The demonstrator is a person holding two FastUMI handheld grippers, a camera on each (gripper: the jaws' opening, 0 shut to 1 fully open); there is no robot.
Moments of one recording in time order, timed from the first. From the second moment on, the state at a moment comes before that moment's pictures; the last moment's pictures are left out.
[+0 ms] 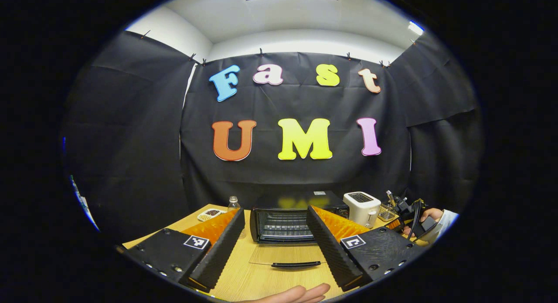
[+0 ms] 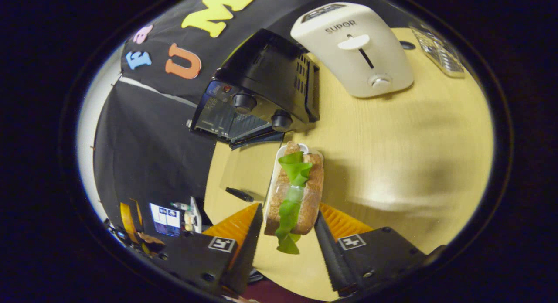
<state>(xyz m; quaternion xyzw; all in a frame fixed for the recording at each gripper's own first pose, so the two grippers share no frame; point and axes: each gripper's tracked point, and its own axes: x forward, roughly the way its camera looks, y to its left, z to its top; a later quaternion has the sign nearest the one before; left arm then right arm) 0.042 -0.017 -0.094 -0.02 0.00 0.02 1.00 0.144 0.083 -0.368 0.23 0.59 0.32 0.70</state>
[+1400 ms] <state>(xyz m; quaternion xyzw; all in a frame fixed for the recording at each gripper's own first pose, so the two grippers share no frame) 0.021 0.059 -0.110 -0.05 0.00 -0.02 1.00 0.150 0.283 -0.303 0.50 0.27 0.18 0.80</state>
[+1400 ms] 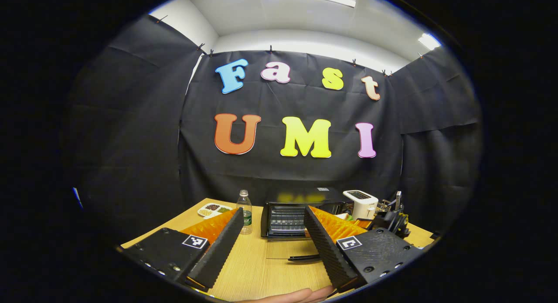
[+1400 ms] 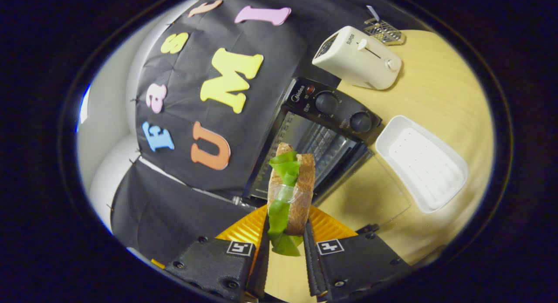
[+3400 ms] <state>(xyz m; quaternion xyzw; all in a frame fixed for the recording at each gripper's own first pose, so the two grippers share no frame) 0.017 0.079 -0.153 -0.08 0.04 -0.02 1.00 0.308 0.374 -0.387 0.12 0.27 0.09 0.95</state>
